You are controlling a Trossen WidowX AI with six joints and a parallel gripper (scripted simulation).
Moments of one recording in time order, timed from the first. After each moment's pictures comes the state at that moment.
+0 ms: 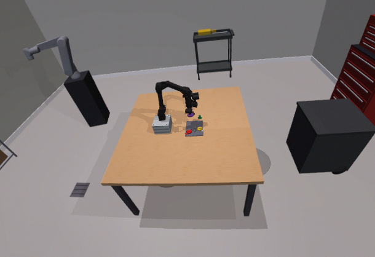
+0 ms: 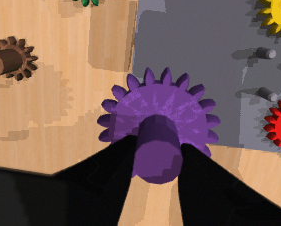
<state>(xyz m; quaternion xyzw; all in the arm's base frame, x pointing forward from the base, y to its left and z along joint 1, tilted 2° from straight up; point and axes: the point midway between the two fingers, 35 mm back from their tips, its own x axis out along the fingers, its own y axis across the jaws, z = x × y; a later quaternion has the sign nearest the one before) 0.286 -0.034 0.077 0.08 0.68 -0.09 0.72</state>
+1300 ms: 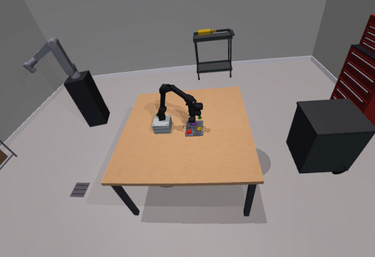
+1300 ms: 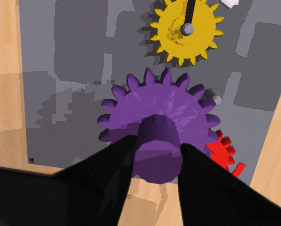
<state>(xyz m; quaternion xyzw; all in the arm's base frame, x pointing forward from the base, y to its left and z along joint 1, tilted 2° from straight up) 0.299 -0.128 0.047 0.07 0.68 -0.09 0.72</state>
